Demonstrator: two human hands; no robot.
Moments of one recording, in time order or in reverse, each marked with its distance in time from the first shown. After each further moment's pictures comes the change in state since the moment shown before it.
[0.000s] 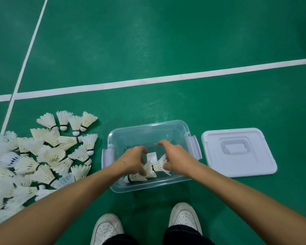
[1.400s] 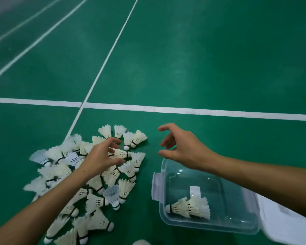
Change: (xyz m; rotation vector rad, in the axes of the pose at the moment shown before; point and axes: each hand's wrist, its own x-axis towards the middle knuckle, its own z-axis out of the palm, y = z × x) left_hand -0.104 -0.176 -0.149 -0.184 0.658 0.011; right_hand 0.053 -0.177 -0.070 0.099 0.110 -0.516
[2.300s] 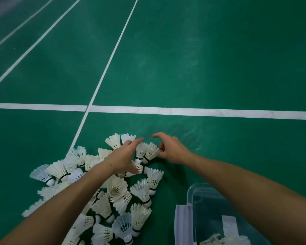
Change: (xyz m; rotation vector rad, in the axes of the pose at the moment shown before) left_hand 0.125 -0.036 0.029 0.416 -0.346 -0.017; right_hand 0.182 0.095 0.119 -0.017 -0.150 0.159
